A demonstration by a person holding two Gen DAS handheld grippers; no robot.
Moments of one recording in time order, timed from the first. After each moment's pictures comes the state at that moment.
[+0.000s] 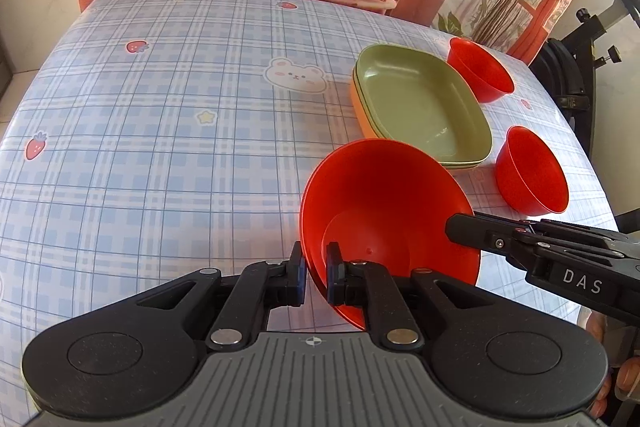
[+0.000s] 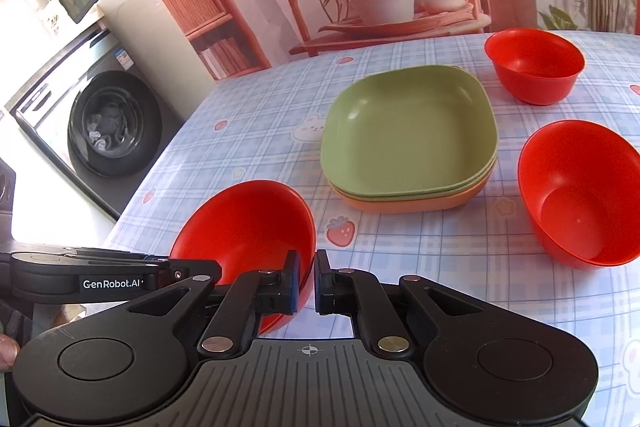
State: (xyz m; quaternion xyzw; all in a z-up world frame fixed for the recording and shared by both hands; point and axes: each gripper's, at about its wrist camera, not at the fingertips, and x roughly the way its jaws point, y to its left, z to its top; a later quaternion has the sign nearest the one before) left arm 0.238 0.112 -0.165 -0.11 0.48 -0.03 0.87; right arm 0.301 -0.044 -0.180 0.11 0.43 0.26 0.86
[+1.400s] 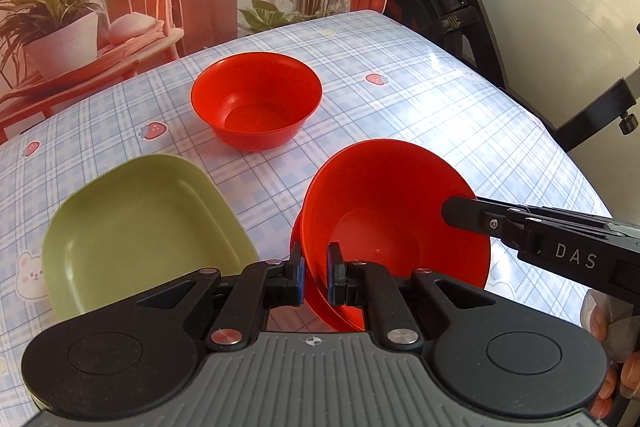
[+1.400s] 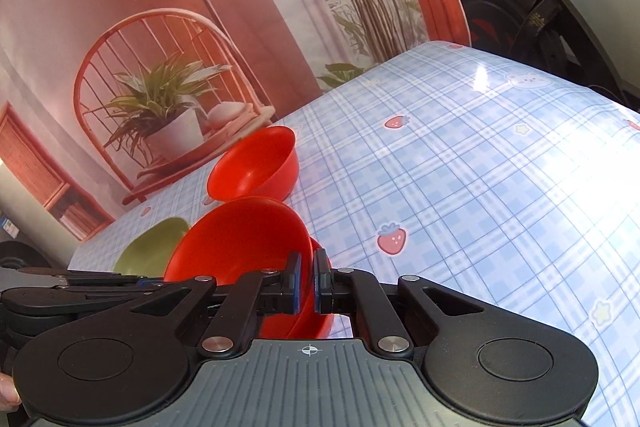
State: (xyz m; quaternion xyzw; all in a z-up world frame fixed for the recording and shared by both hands) left arm 0.371 -0.085 -0.165 0.06 0.46 -0.21 0.86; right arm 0.335 -0.236 -0.199 0.24 0.35 0.04 0.90
